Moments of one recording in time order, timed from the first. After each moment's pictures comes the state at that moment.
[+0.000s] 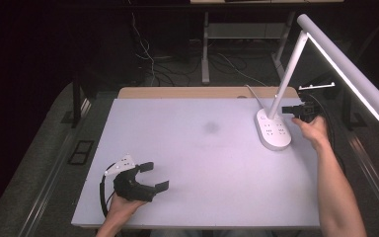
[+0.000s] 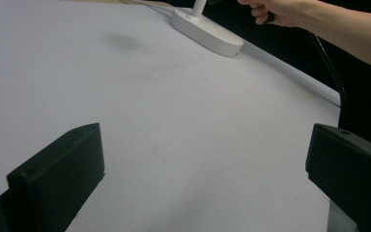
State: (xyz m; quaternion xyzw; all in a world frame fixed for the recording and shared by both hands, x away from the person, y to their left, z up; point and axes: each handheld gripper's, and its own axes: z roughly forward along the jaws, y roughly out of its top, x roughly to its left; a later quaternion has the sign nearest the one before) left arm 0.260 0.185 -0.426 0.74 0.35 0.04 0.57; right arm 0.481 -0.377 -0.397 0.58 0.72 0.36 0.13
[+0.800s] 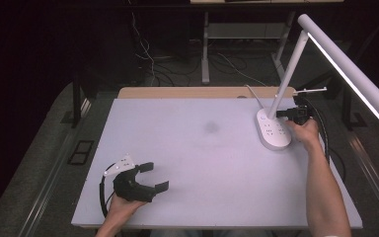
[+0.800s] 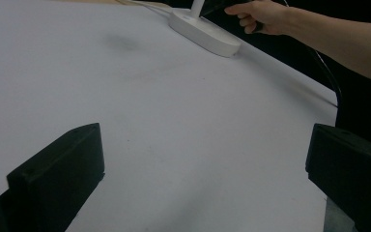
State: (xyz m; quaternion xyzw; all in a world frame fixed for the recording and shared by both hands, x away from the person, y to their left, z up) left arm 0.258 0.186 -0.425 0.74 0.35 0.04 0.57; right arm 0.493 -0.372 -0.421 0.61 0.70 0.36 0.09
